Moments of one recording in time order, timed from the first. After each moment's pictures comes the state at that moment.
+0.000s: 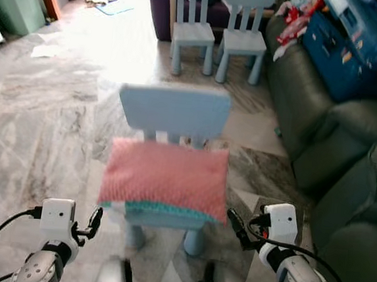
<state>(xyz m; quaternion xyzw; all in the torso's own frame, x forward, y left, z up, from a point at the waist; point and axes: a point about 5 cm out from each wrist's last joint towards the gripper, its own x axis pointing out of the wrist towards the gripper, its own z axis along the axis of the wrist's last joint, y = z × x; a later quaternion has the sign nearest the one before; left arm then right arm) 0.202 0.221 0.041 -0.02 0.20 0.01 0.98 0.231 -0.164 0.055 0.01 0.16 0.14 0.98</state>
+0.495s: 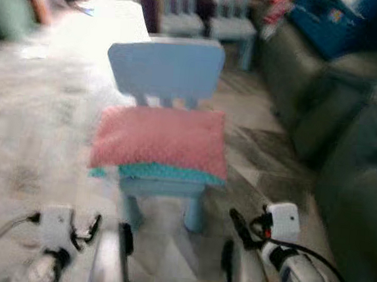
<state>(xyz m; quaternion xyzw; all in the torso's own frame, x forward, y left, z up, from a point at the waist) 0.198 0.228 0.036 -0.01 0.21 0.02 0.98 0.232 -0.163 0.054 0.01 0.16 0.15 0.98</state>
